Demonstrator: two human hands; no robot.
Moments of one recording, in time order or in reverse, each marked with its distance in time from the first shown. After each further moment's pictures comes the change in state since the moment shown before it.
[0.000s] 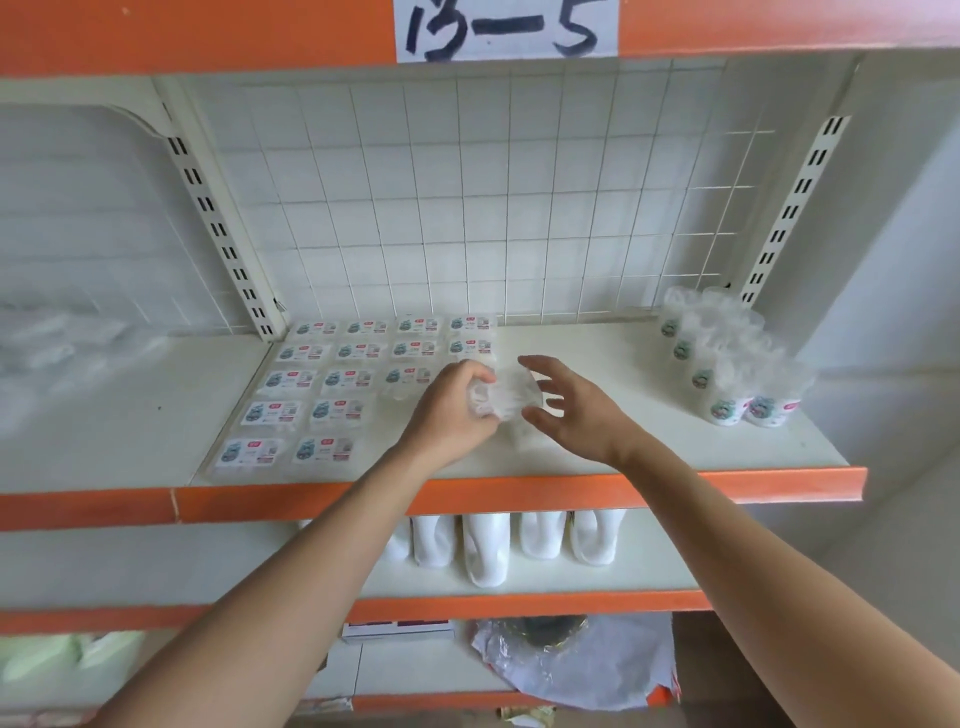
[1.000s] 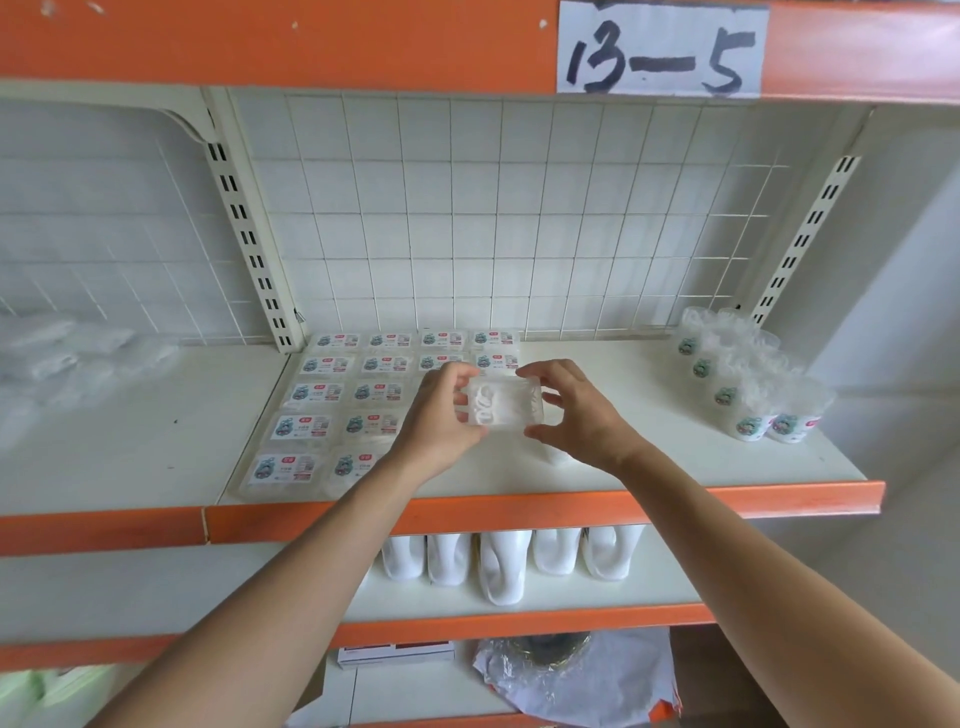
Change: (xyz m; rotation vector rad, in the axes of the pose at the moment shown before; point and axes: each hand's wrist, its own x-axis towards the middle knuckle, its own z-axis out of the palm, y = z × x) left_hand 0.004 -0.050 -0.042 -0.218 0.027 0.004; right_hand 0.028 -0.029 0.034 -0.089 0.078 -0.071
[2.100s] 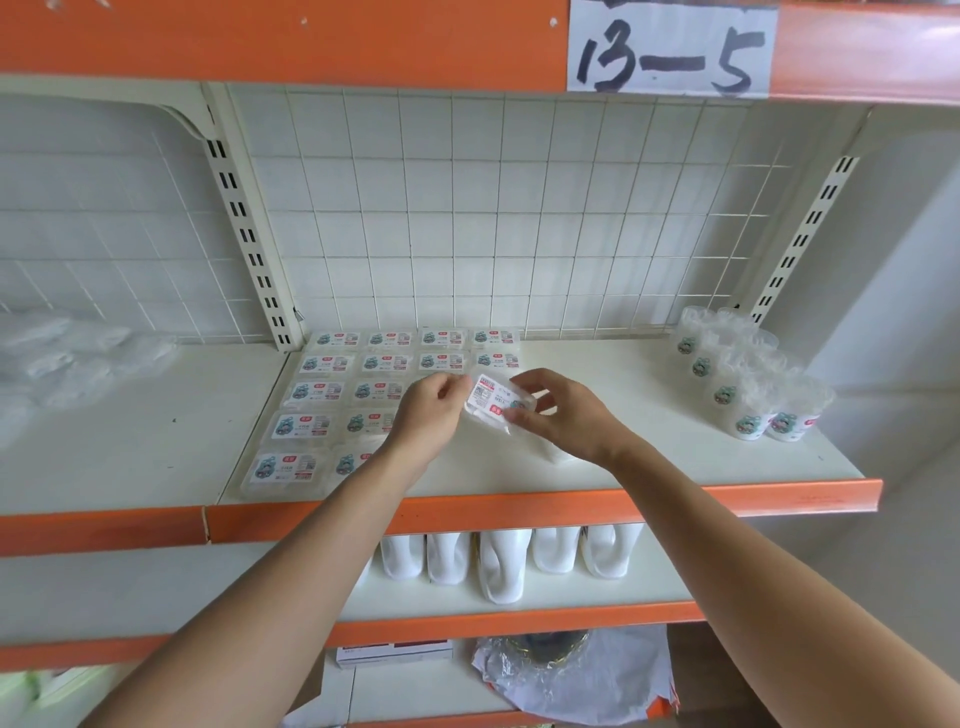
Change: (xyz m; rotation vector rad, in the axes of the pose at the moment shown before) left_hand 0.000 0.015 -0.009 -0.161 0.094 -0.240; right_hand 0.005 -0.020 0.005 0.044 -0.061 0.221
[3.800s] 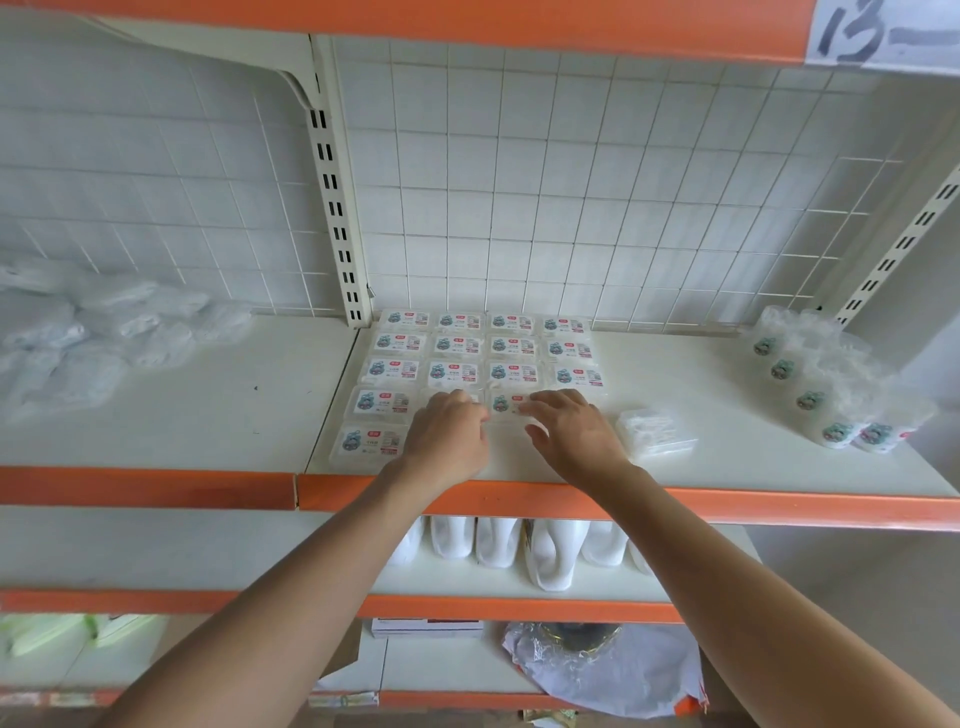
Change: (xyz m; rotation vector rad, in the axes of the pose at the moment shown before) left_hand -0.011 -0.055 -0.068 0.902 -0.158 0.217; right_hand 0.014 -0.015 0.097 -0.674 0.055 -0.169
